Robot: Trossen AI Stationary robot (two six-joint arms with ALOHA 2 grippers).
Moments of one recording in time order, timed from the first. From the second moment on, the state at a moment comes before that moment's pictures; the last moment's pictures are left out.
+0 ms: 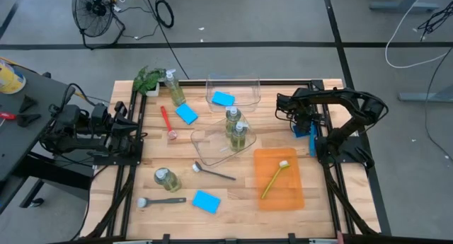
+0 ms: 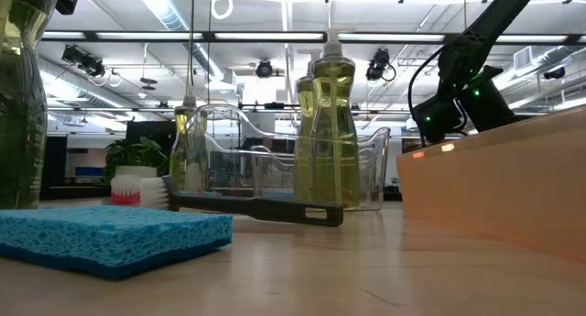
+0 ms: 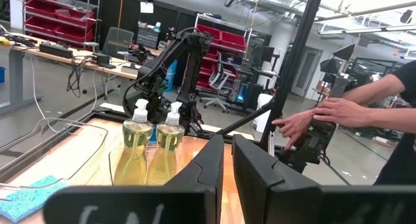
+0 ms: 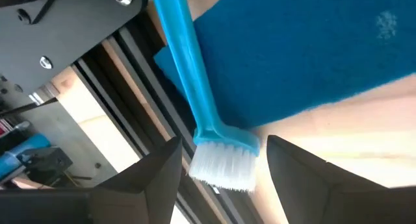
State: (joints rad) left arm -0.04 0.01 0.68 -0.57 -0.03 -0.26; right arm -0.65 1.57 0.75 -1.16 0.36 -1.71
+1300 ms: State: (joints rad) left arm -0.04 0.01 0.68 -0.57 -0.03 -0.26; right arm -0.72 1.57 0.75 -1.11 0.29 -1.74
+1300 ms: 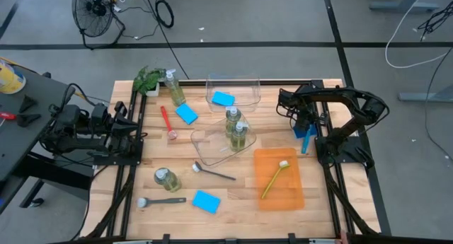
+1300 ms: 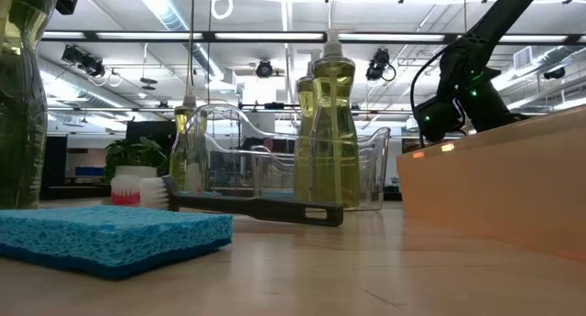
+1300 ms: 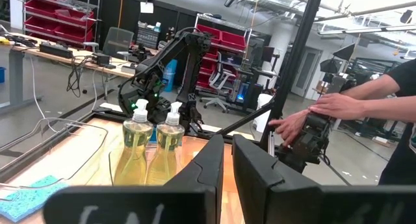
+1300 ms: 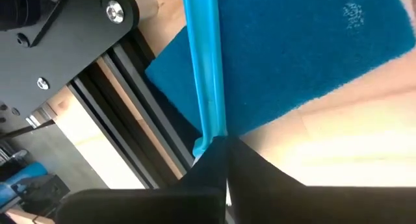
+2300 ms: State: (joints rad) left arm -0.04 0.01 0.68 -0.57 -0.02 -0.26; right arm -0.68 1.56 1.00 -1.07 0.10 -1.14
